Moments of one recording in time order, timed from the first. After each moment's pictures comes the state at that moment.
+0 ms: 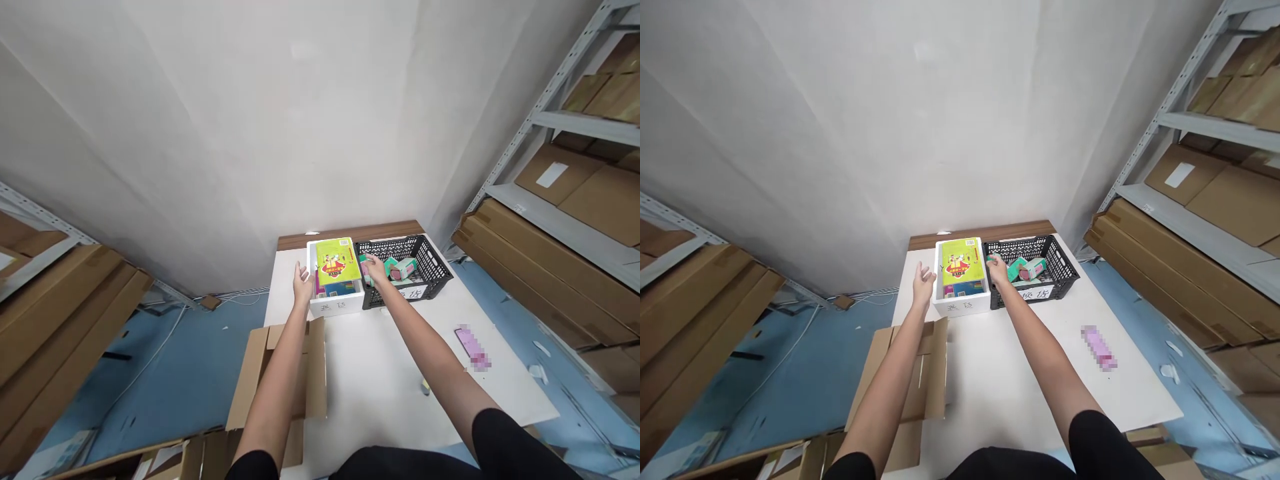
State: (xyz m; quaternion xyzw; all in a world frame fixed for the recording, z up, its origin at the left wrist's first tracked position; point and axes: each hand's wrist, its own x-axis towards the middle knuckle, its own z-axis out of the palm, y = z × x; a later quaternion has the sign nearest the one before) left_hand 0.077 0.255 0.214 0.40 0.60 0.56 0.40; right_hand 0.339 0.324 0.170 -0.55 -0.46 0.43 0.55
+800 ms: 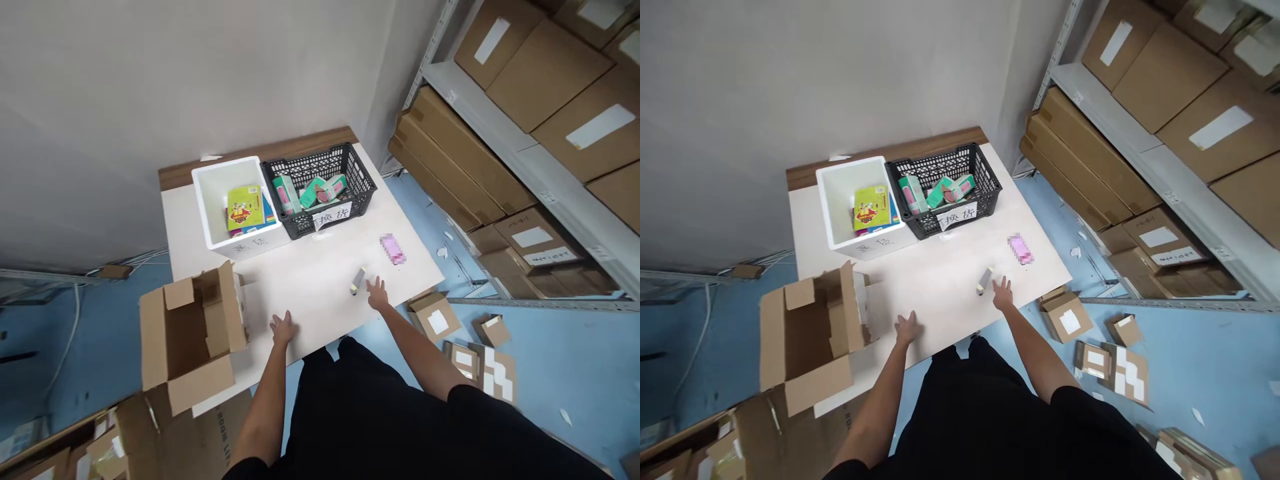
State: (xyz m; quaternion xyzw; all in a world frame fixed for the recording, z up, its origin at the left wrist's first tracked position) left_hand 0.180 -0.025 -0.064 0.48 0.74 -0.05 0.46; right_hand 0.591 -0.057 -0.084 -0.80 -0.50 0.33 -0.06
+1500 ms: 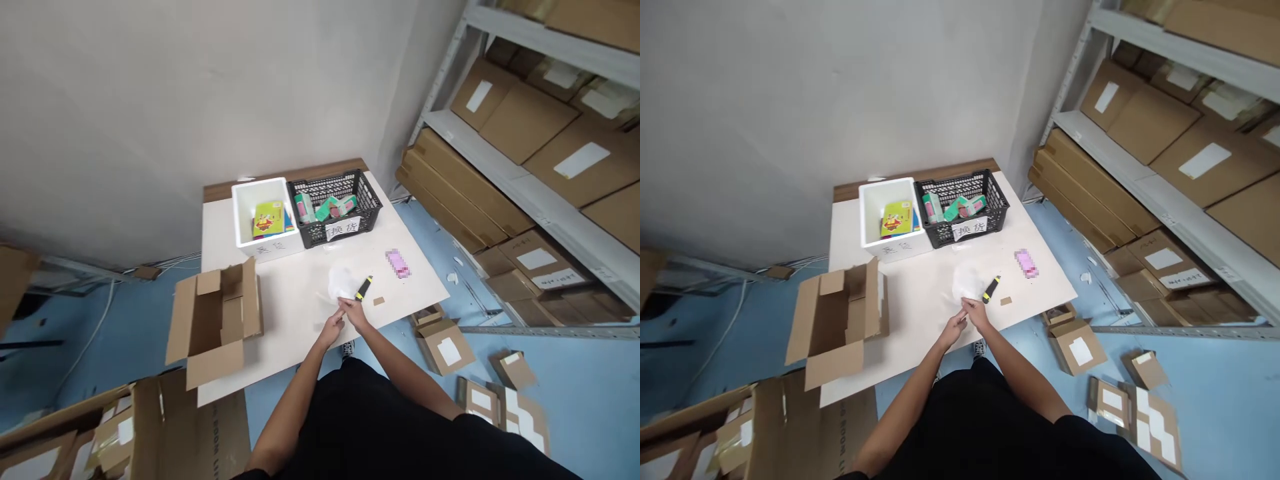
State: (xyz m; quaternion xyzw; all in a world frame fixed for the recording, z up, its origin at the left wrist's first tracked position) left_hand 0.321 -0.073 -0.002 0.59 0.45 0.23 0.63; right_hand 0.460 -0.060 -0.004 -0.62 -0.34 0.55 0.44
